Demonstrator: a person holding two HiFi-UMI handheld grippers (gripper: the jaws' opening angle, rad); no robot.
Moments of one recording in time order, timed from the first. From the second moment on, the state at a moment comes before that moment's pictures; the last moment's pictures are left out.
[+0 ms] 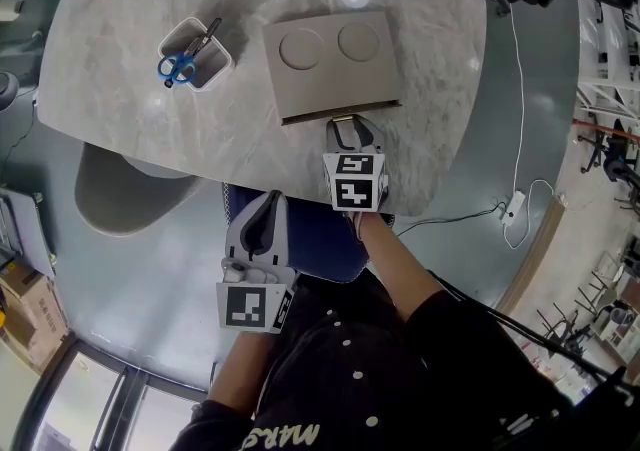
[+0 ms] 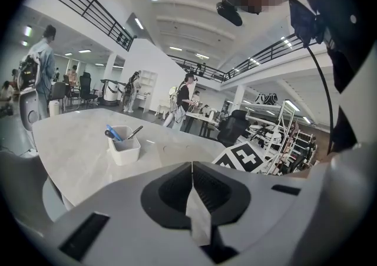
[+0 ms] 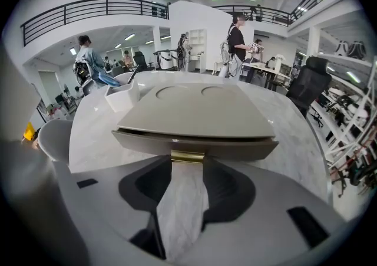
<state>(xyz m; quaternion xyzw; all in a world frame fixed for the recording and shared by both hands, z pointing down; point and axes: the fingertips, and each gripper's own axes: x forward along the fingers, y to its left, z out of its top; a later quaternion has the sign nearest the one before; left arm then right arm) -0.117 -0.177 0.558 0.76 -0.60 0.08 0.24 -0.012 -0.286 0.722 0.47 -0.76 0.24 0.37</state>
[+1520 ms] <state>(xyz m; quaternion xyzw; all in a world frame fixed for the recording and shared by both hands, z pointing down) -0.121 -0.175 0.498 0.78 -0.60 0.05 0.18 0.012 -0.275 0.602 0.51 -0.80 0.19 0.27</state>
